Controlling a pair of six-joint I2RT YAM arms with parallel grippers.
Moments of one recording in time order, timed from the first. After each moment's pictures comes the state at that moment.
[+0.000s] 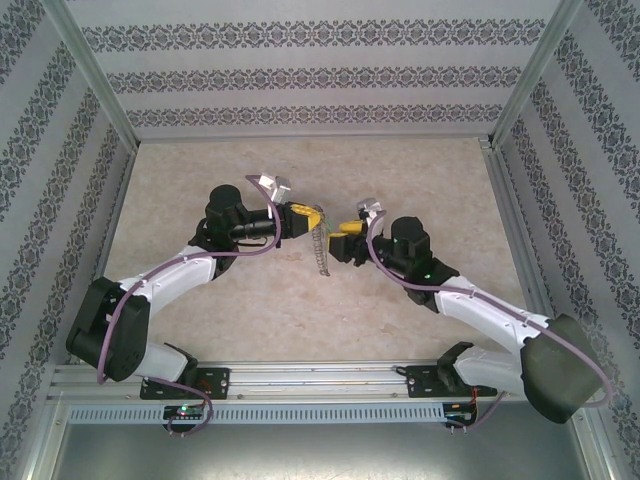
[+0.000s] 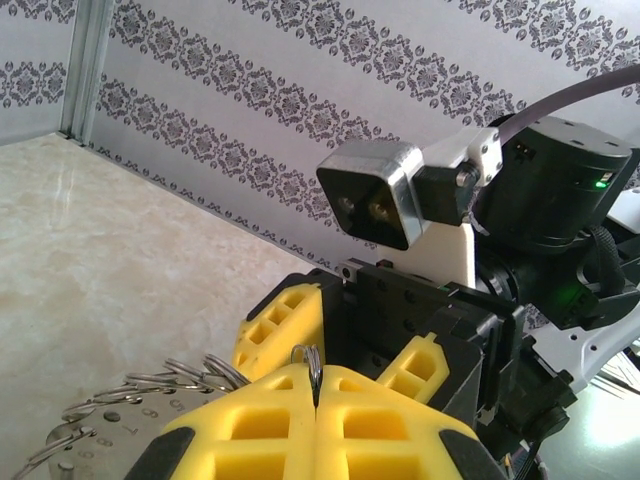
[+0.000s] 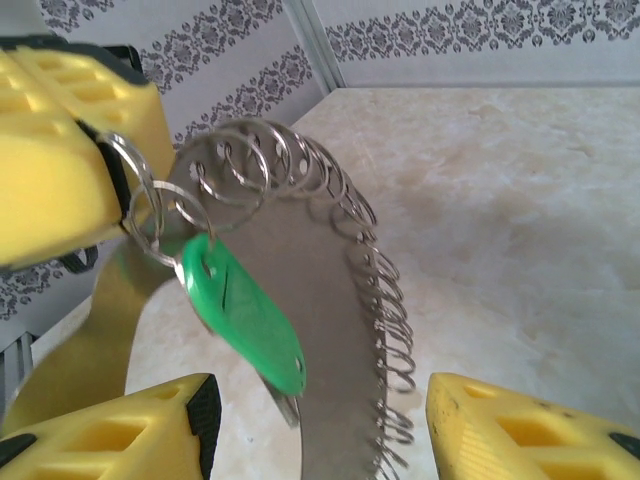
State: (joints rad) left arm -0.42 1.42 0.80 0.59 0.93 -0.38; right arm 0.59 1.17 0.59 0.34 -0.36 0.36
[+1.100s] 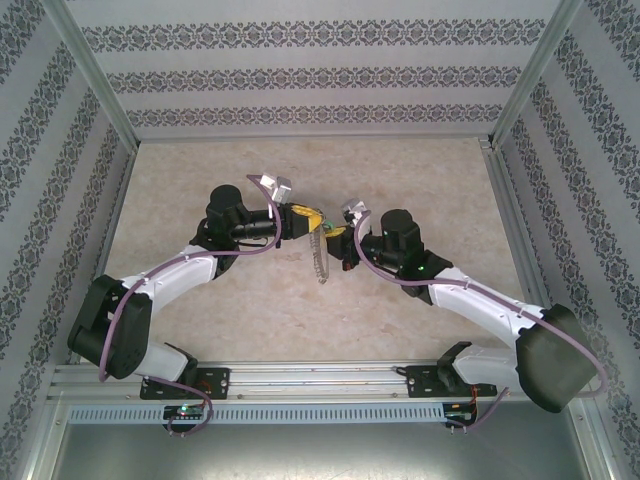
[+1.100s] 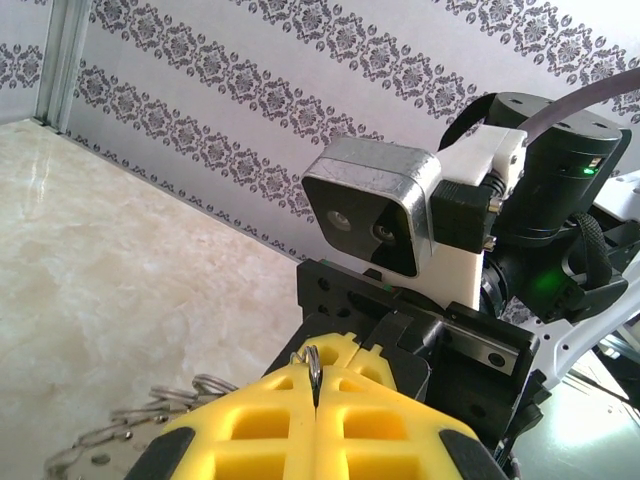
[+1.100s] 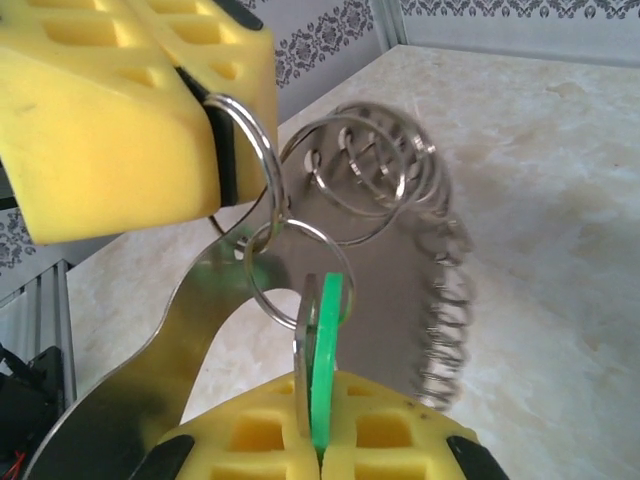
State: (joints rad) left arm -0.42 1.43 0.80 0.62 0.96 -0.43; right arm 0.61 1.22 0.67 0.23 -0.48 0.24
